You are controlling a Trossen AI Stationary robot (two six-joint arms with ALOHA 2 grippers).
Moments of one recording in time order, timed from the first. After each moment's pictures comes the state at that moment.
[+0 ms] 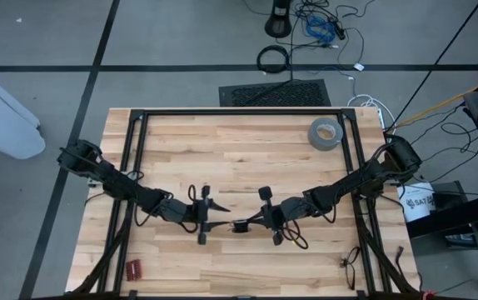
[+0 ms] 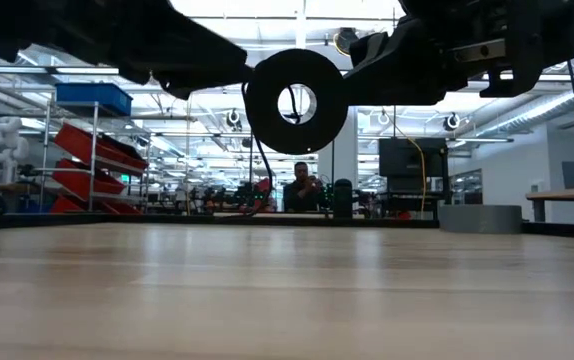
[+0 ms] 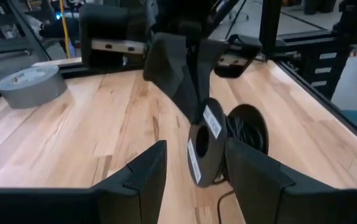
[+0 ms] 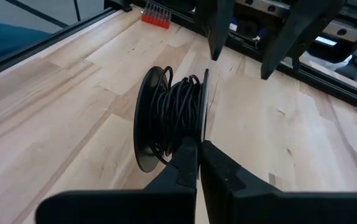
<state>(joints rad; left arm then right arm) -0.44 1.53 0.57 0.73 -0.38 0.01 0.36 1.63 0.72 0.54 0.20 -0.24</state>
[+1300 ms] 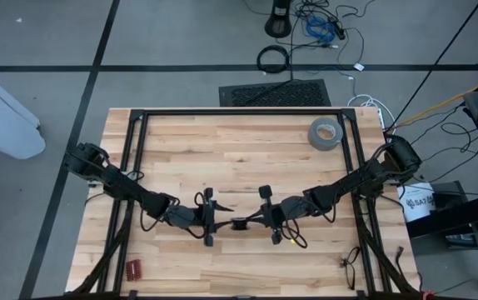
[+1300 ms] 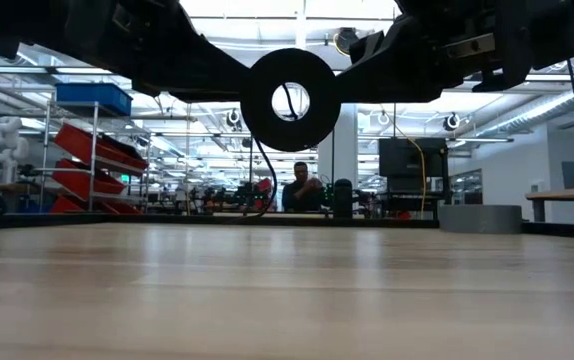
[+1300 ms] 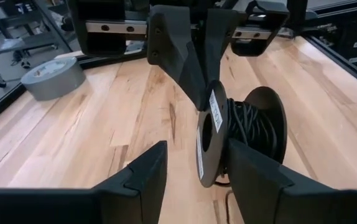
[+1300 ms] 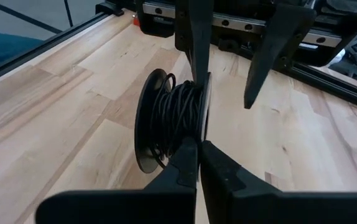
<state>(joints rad) -0.45 1.62 0.64 0.67 -0.49 0.04 0.36 1.63 0.72 0.55 0.21 -0.20</state>
